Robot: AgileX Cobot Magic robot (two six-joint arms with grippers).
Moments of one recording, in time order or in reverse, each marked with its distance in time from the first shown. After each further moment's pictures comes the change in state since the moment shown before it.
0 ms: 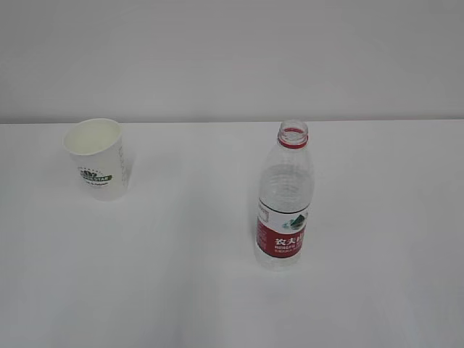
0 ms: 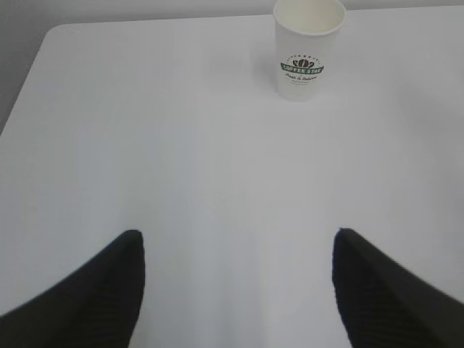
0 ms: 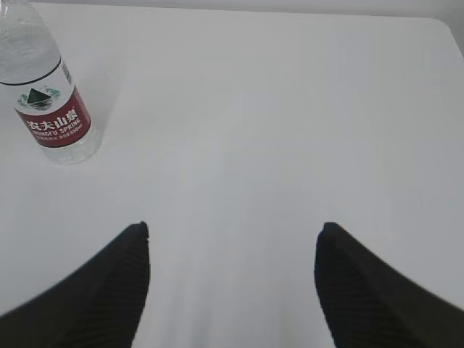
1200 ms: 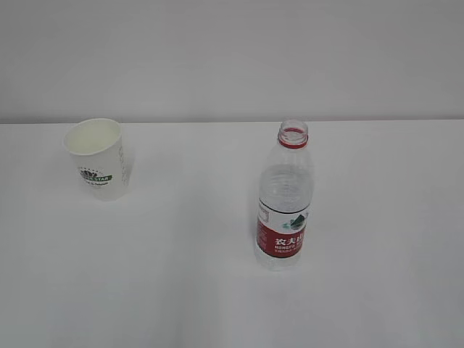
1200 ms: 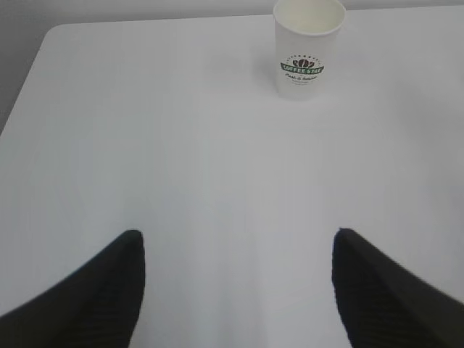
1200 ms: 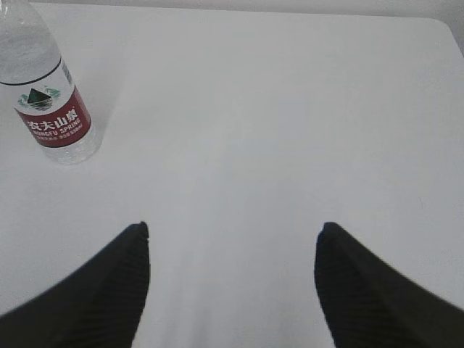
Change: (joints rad) left arm 0.000 0.000 0.000 0.000 0.000 0.000; right arm 0.000 0.000 0.000 0.000 0.000 0.000
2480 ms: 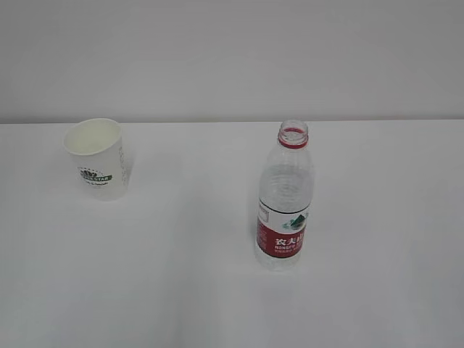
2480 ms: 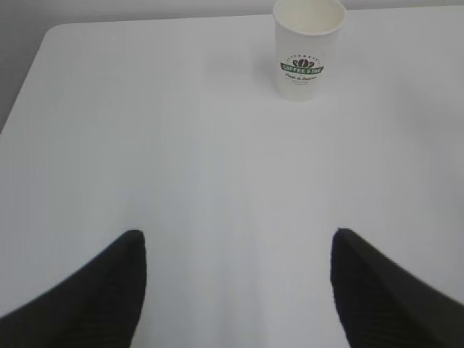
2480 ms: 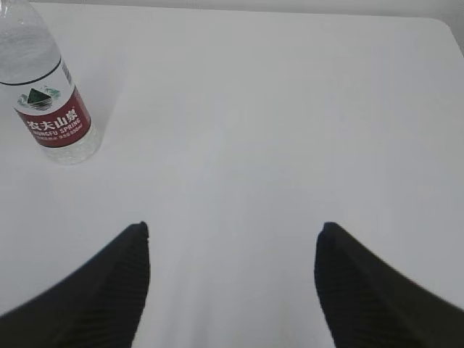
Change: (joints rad) left arm 0.000 0.000 0.000 0.000 0.000 0.000; right arm 0.000 0.000 0.000 0.000 0.000 0.000
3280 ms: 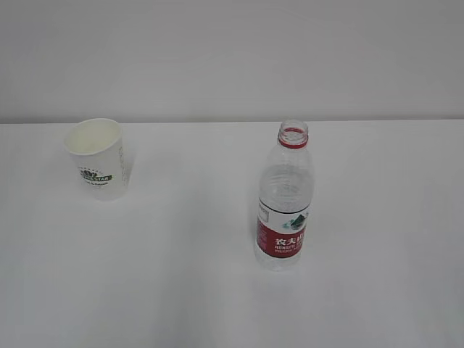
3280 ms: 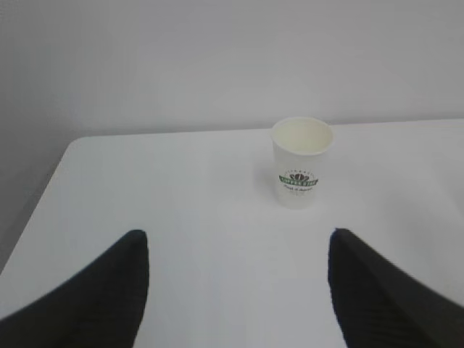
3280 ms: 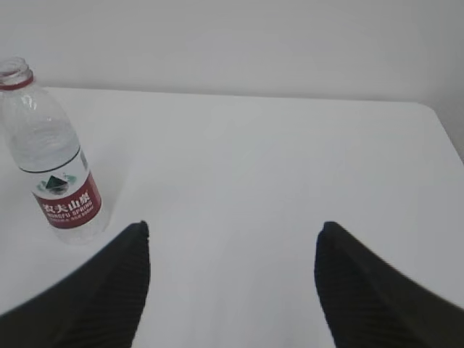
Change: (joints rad) left arm 0.000 0.000 -0.024 0.000 -0.238 0.000; right arm 0.000 0.000 -0.020 0.000 -0.158 0.000
